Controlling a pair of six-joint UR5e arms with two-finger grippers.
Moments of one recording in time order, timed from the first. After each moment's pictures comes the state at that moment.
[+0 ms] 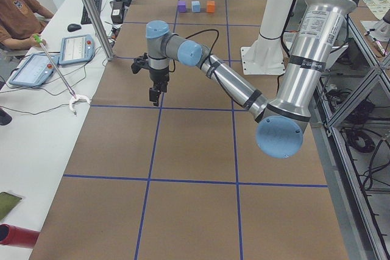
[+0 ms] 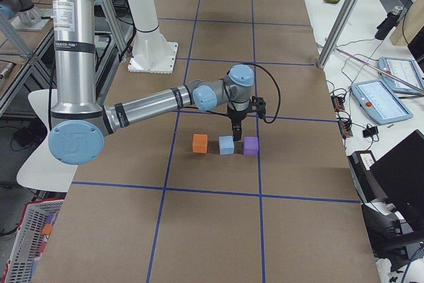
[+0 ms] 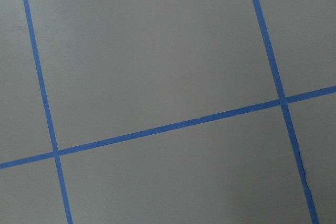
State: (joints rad) left arm -1.20 -1.84 -1.95 -1.29 -2.12 -0.27; right arm 1.22 -1.62 1.90 -1.50 2.22 0.37
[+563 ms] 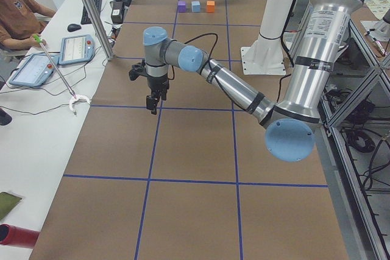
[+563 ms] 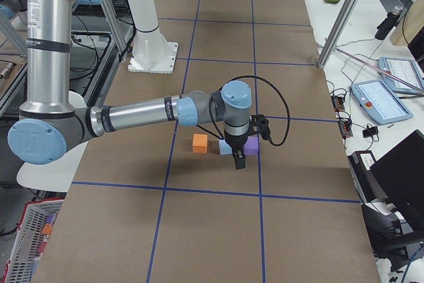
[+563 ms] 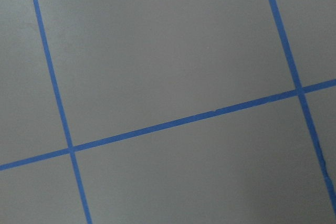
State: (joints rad) left arm -1.29 -1.79 -1.92 -1.29 -2.13 -0.08; right arm 1.52 -1.69 1.86 -1.62 2.27 -0.11
